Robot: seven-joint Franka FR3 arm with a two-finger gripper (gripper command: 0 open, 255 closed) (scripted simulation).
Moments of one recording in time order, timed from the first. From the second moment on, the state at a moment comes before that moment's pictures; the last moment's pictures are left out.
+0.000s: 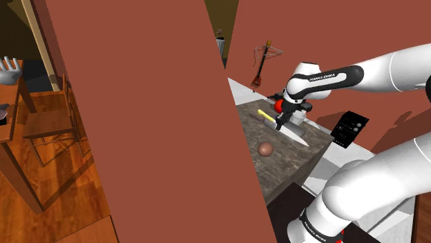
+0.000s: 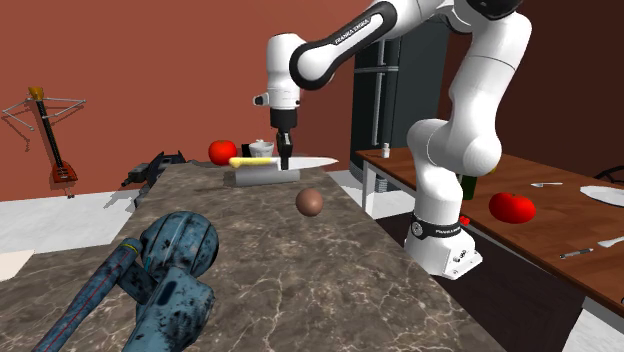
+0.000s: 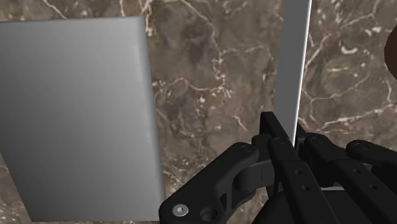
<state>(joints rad) -0.16 -0.38 -0.47 -2.50 -0.20 2.17 -0.39</state>
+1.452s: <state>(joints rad) -0.16 -0.47 -0.42 -2.27 -0.18 1.86 -0.37</state>
